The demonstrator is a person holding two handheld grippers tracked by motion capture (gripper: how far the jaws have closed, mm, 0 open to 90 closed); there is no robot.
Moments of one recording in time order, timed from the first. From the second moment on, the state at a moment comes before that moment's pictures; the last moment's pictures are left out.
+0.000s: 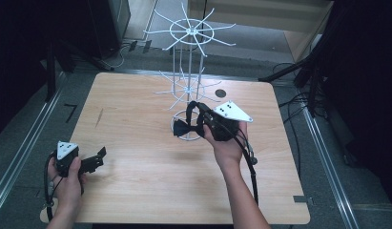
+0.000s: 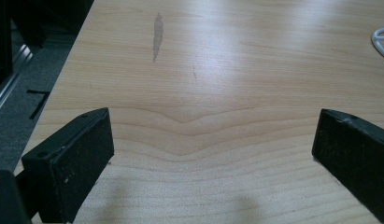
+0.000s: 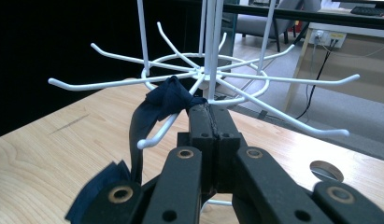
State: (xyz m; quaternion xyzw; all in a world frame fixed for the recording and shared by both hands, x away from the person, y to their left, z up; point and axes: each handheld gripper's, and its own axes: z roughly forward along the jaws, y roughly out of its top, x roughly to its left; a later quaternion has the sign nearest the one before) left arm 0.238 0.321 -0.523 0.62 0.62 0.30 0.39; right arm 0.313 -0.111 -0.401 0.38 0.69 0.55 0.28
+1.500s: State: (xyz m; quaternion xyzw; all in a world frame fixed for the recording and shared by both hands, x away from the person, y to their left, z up) left arm 0.237 0.321 -0.523 0.62 0.62 0.30 0.38; right arm 0.306 -0.177 -0.450 0.46 0.68 0.50 0.28
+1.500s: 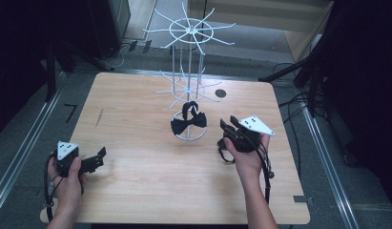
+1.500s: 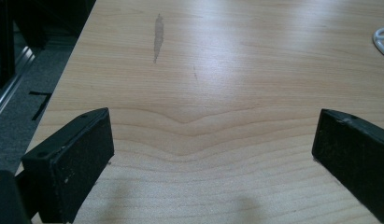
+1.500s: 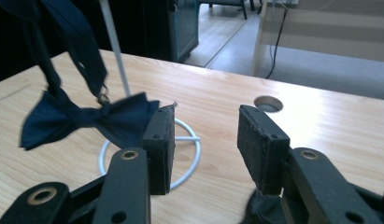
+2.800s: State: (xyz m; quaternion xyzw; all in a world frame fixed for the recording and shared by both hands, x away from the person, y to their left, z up) left arm 0.237 0.321 -0.523 0.62 0.62 0.30 0.39; right arm 0.311 -0.216 -0.512 0.53 0.68 0.44 0.25
